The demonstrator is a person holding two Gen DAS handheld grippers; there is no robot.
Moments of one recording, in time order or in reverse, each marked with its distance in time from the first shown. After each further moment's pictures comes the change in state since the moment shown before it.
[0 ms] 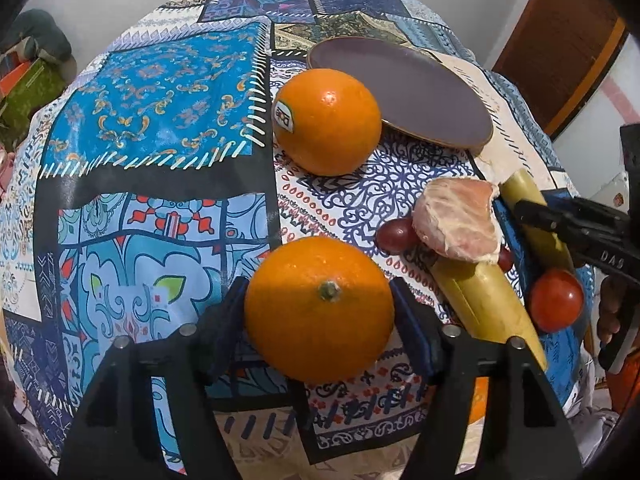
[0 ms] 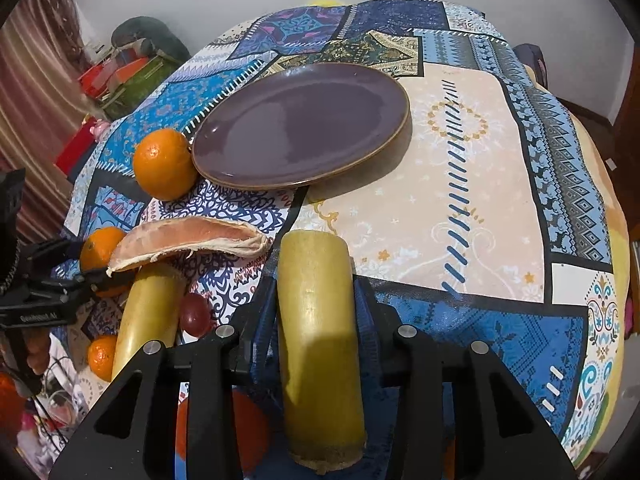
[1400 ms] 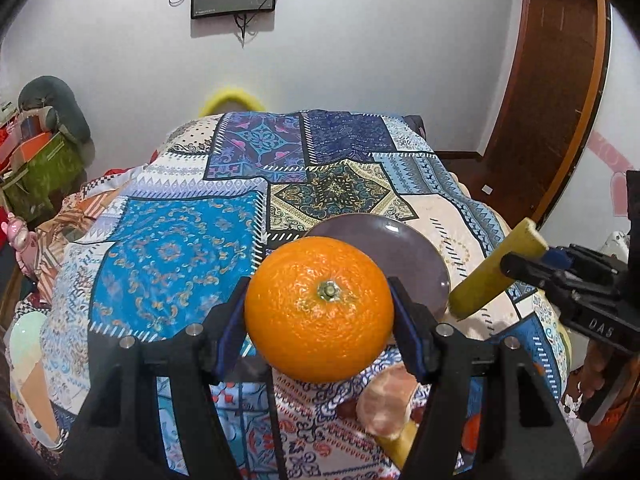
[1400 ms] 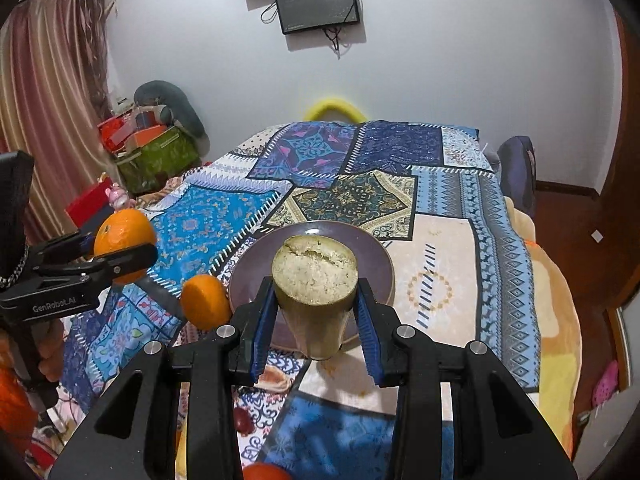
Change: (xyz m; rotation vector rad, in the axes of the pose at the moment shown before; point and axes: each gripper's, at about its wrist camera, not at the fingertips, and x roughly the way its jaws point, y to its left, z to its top) left arm -0.085 -0.029 0.097 0.011 -0.361 0.028; right arm -0.072 0.020 0.068 -0.085 -0.311 -0.032
